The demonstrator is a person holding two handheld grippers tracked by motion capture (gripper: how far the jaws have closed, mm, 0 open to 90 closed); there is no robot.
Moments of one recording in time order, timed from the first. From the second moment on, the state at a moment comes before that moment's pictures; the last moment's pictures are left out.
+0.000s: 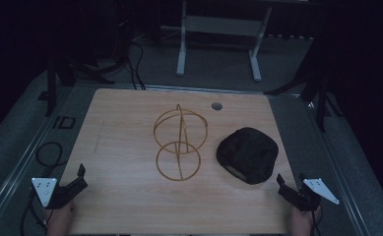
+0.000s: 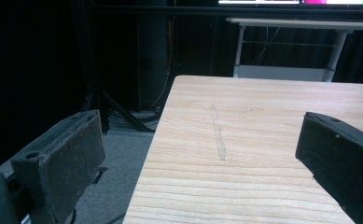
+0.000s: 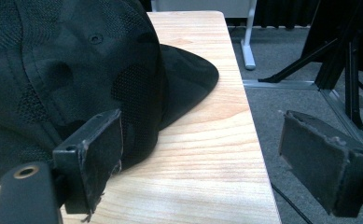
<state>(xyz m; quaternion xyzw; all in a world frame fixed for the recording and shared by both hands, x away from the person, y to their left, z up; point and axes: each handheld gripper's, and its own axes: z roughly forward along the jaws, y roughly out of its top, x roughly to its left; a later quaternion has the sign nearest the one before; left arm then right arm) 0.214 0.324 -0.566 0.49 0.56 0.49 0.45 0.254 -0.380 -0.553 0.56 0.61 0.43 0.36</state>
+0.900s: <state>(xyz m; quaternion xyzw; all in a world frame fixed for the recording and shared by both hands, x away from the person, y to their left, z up) 0.214 0.324 -0.565 0.50 0.56 0.49 0.45 0.262 -0.365 -0.487 0.52 0.65 0.47 0.31</state>
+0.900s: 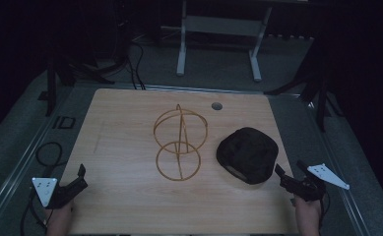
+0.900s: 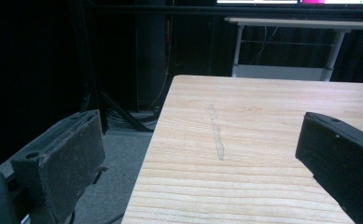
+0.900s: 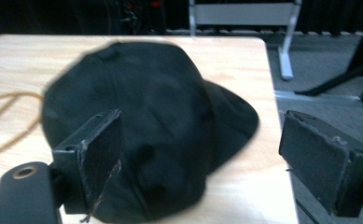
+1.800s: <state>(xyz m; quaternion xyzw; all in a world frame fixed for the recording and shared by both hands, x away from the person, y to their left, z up) 0.214 0.325 -0.565 0.50 0.56 0.48 0.45 0.320 -0.298 -0.493 0.50 0.69 0.41 0.32</state>
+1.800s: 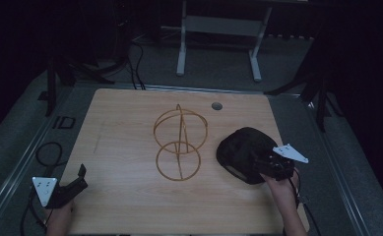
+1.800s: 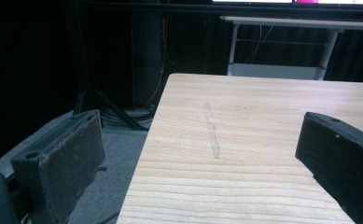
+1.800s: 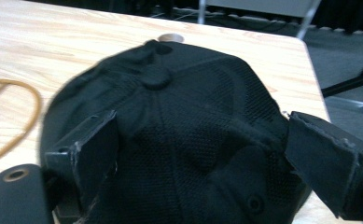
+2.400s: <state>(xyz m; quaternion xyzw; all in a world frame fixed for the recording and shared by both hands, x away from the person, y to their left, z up) 0.214 0.325 -0.565 0.50 0.56 0.48 0.45 0.320 -0.300 -0.514 0.55 0.68 0.37 0.32</state>
